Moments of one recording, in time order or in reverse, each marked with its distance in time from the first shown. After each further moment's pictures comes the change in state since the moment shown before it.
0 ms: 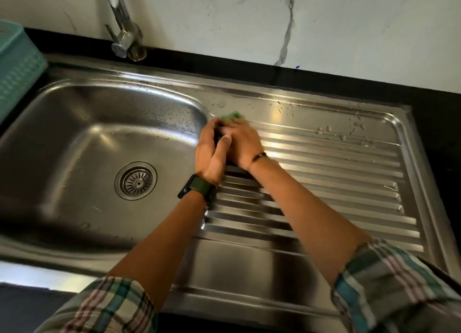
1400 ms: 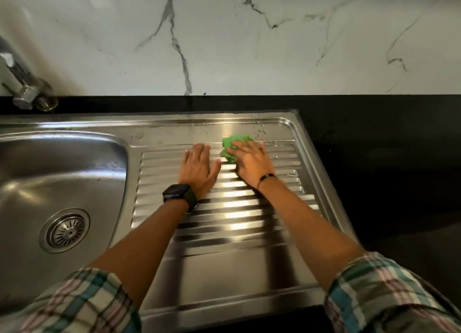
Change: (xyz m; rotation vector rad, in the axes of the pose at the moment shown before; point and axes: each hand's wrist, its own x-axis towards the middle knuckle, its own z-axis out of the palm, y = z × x) left_hand -0.014 0.015 0.113 0.840 -0.418 0.377; right_hand -0.123 0.143 -0.060 -0.219 0.039 0.331
